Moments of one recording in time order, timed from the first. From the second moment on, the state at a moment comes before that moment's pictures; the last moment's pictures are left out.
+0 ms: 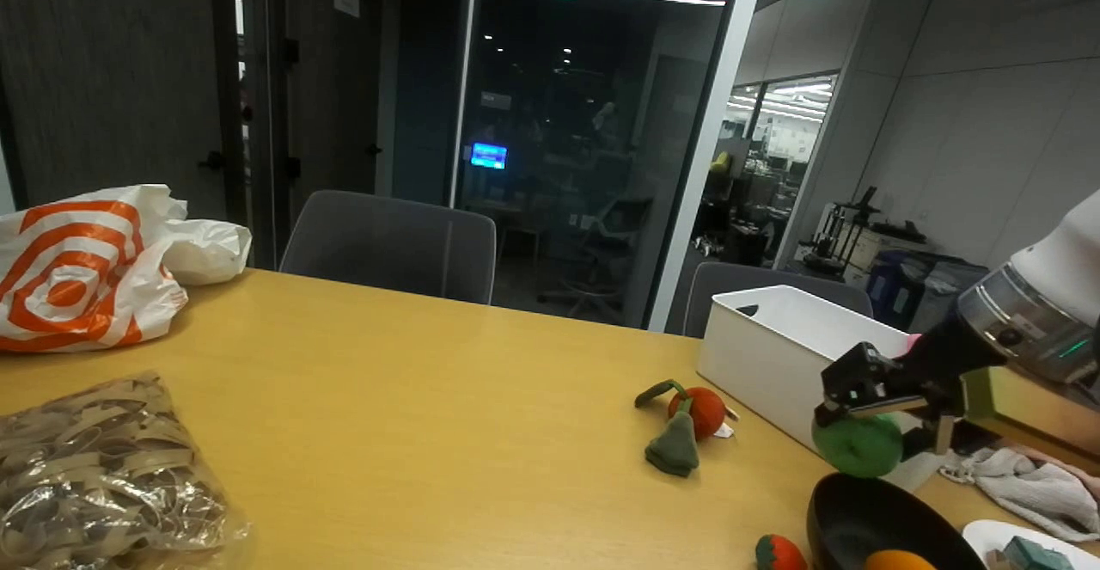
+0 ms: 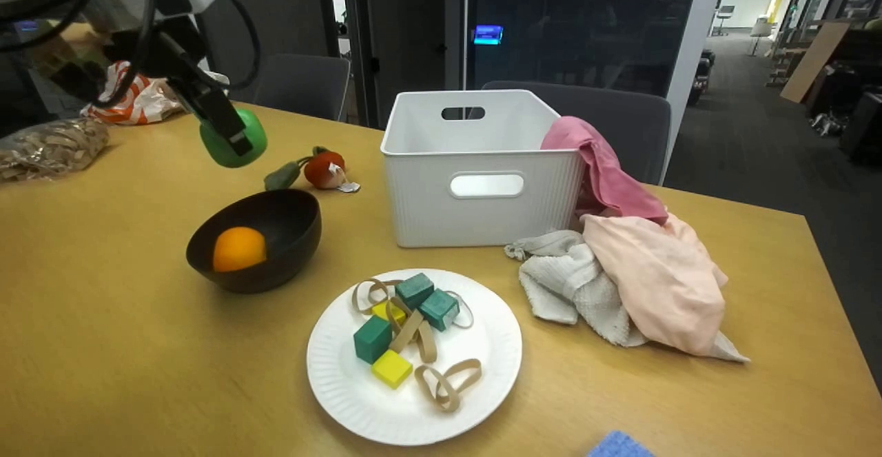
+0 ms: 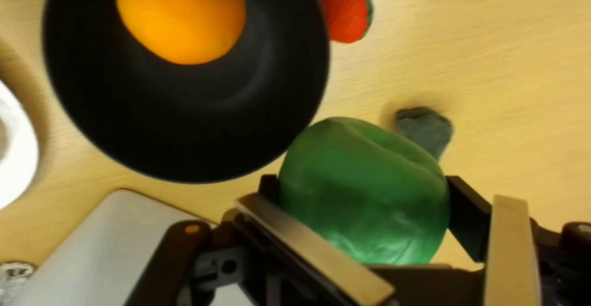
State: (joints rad) arm 0.13 -0.48 0.18 -2.75 0.09 2.71 0.51
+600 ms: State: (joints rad) arm 0.35 -0.38 0.24 -2.76 0.17 2.83 0.31
